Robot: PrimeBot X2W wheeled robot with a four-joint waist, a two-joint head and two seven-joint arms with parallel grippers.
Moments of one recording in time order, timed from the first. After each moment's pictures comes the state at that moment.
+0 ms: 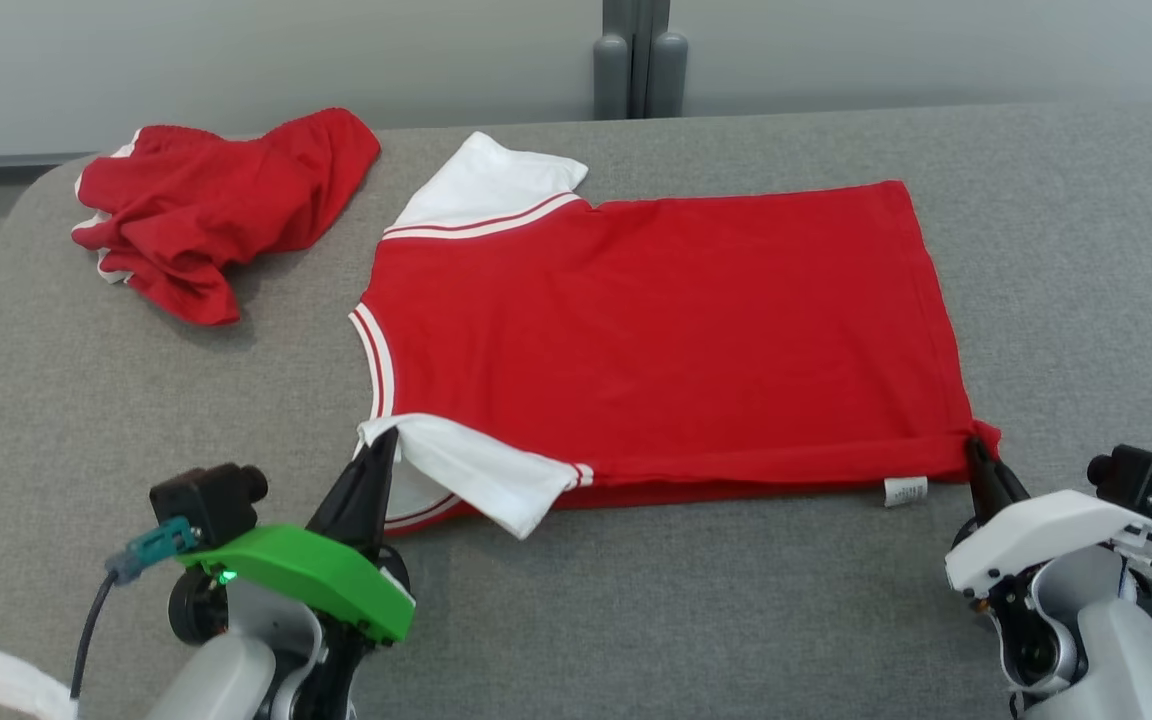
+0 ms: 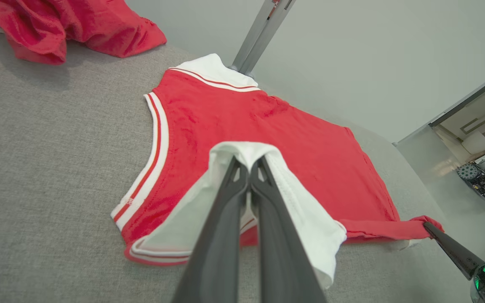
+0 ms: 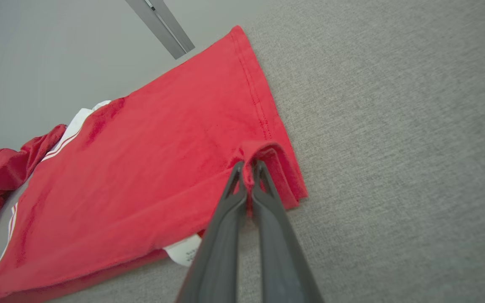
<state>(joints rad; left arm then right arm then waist) -0.18 0.33 -0.51 0.06 -0.96 0.12 -0.07 -0.18 -0.05 -0.14 0.40 0.49 0.13 0.04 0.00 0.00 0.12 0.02</state>
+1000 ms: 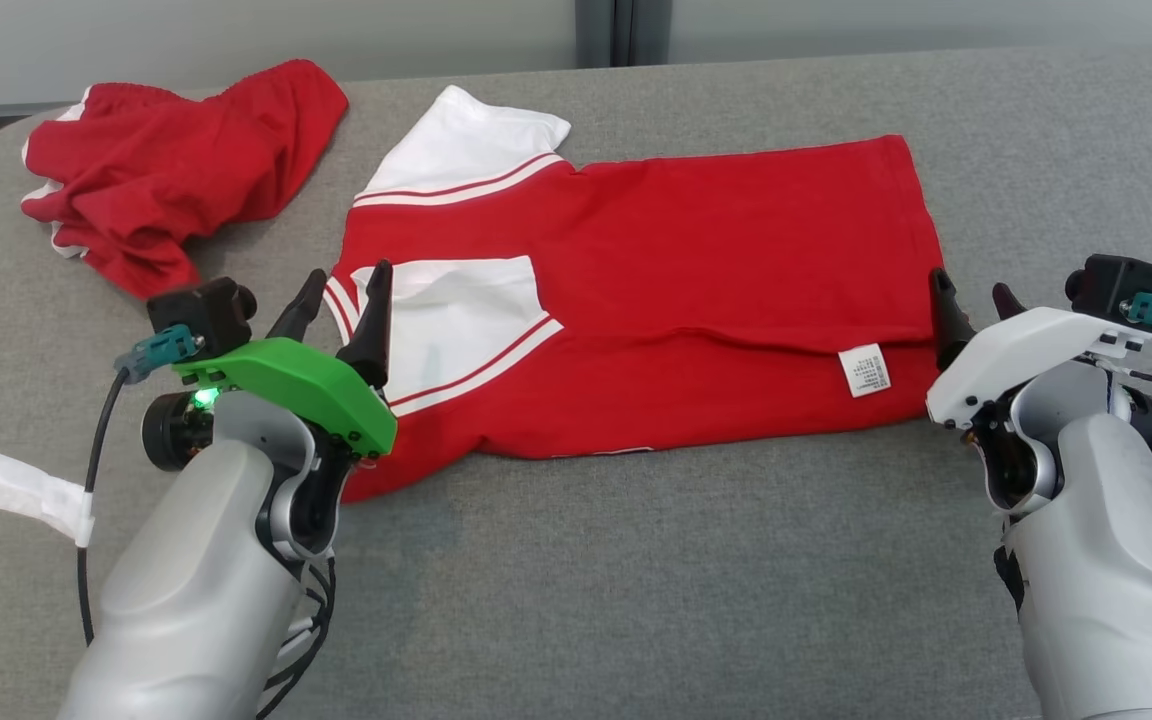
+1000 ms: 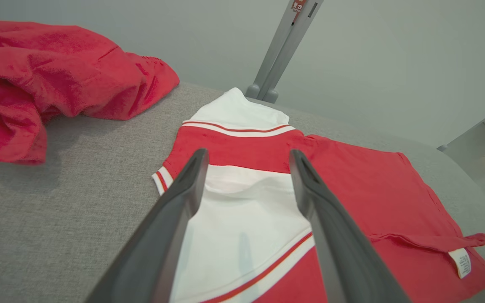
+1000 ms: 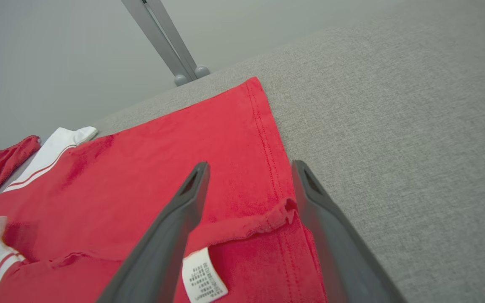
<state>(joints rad) -0.63 0.22 -0.53 0.61 -0.90 0.01 -0.11 -0.56 -0.05 -0.20 0.64 0.28 0.13 0.12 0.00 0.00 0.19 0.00</state>
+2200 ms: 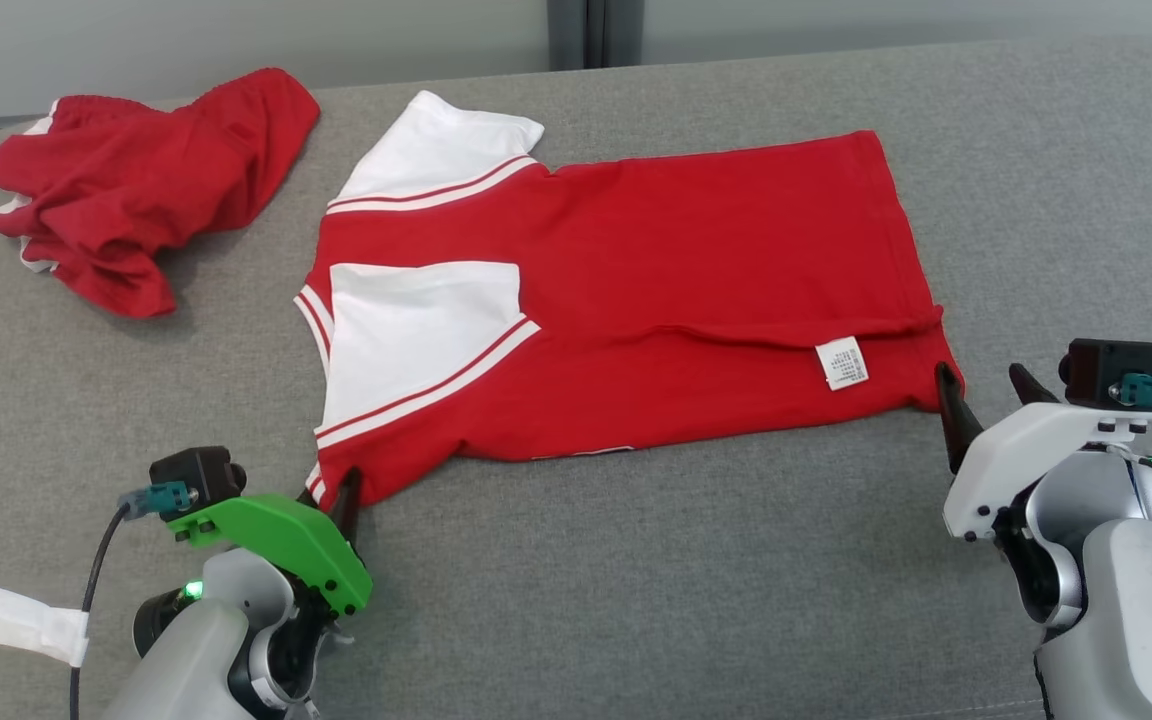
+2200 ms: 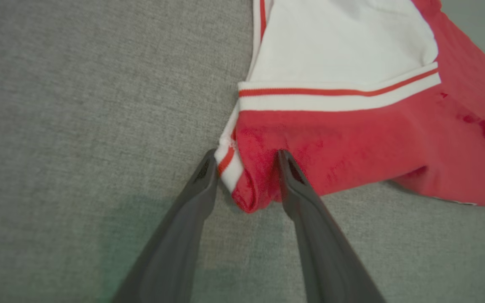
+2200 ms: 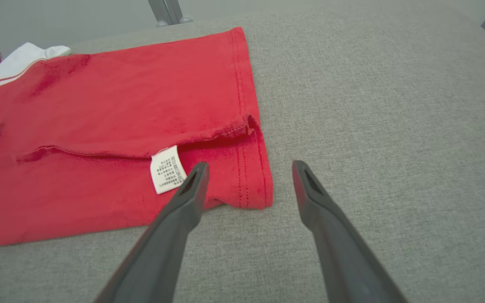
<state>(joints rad) -0.36 0.30 -0.53 0.49 -1.02 0.16 0.10 -0.26 -0.05 -0.15 0.19 0.13 0.13 0.33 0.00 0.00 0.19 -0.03</state>
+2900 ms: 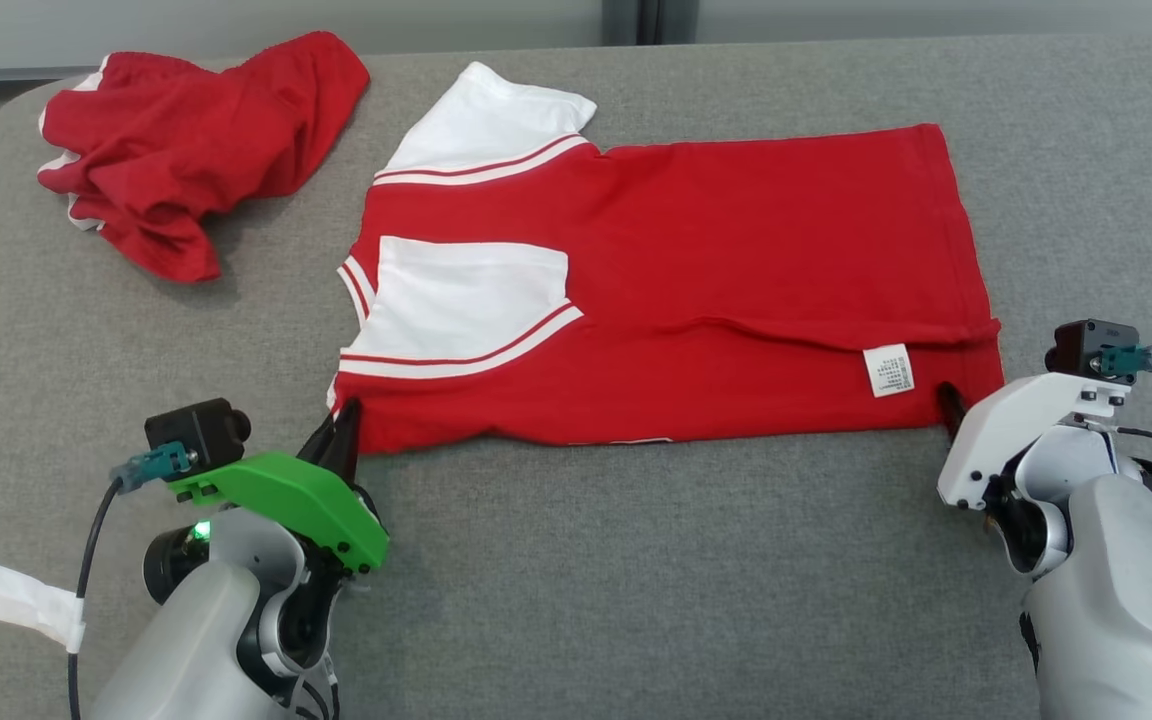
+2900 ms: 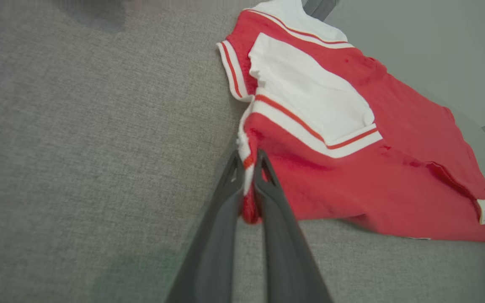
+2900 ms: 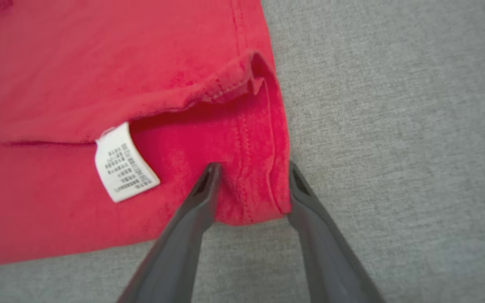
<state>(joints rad) -0.39 0.29 -0.53 0.39 -0.99 0.13 0.01 -0.44 -0.05 -0.23 0.57 0.14 0.13 0.37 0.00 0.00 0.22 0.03</state>
